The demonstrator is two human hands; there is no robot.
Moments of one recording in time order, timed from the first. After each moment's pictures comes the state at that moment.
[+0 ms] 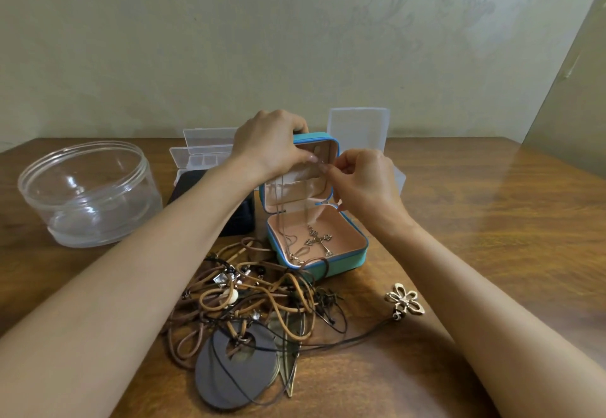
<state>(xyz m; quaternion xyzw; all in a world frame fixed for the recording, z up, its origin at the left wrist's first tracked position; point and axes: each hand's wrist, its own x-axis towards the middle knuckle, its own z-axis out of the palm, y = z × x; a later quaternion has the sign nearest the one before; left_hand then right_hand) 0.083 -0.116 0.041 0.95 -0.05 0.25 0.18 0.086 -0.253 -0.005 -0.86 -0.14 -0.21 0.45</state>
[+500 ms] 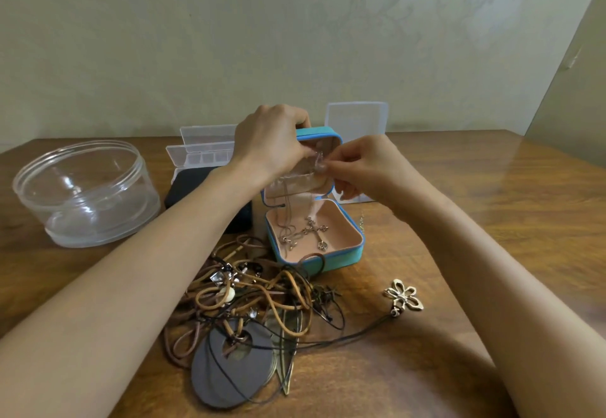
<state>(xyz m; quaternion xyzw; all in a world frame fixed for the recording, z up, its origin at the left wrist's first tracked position) 0.077 -0.126 0.041 0.94 -0.04 0.29 0.18 0.075 -0.270 0.024 -0.86 -0.19 -0.05 0.46</state>
